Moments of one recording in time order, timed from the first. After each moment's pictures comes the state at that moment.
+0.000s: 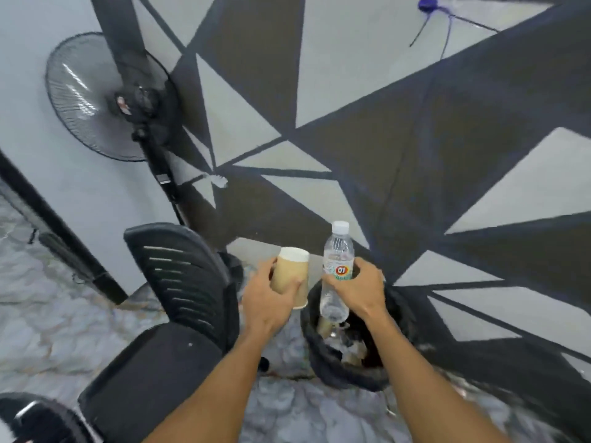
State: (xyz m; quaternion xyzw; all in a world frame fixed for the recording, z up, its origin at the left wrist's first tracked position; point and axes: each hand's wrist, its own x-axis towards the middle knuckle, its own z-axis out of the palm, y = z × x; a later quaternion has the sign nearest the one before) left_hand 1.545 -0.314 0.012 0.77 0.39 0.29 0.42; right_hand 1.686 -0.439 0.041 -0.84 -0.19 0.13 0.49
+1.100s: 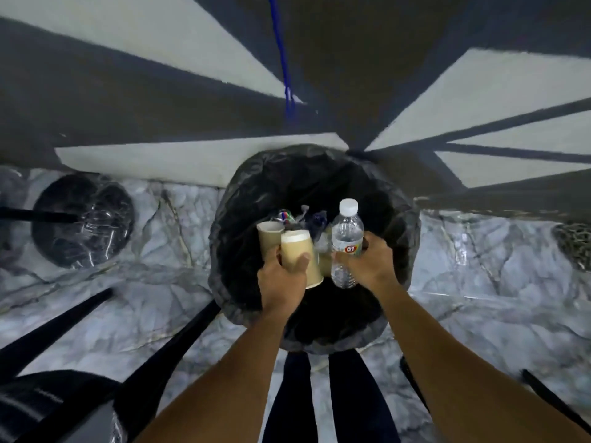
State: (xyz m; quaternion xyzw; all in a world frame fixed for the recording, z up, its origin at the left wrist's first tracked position) left_hand 1.855 -0.341 -0.426 0.72 0.49 -0.11 0.47; right_hand 1.949 -0.486 -0.415 -0.86 0.13 0.31 0.38
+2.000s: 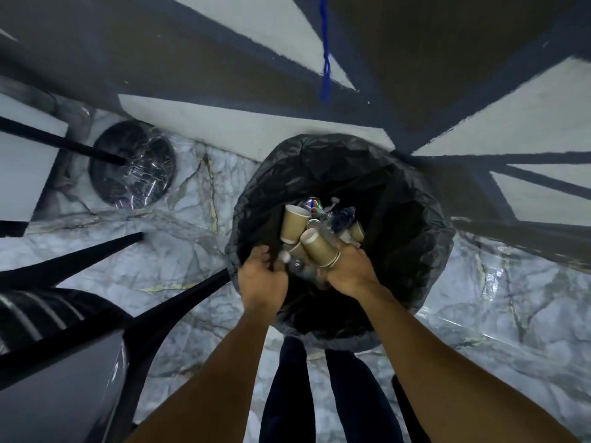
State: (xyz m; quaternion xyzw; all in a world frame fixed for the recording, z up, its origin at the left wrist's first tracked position) left_hand 1.816 -0.328 -0.412 0.70 0.59 -0.01 0.40; right_hand 1.938 -0.448 -0.441 -0.86 -0.14 0.45 0.17
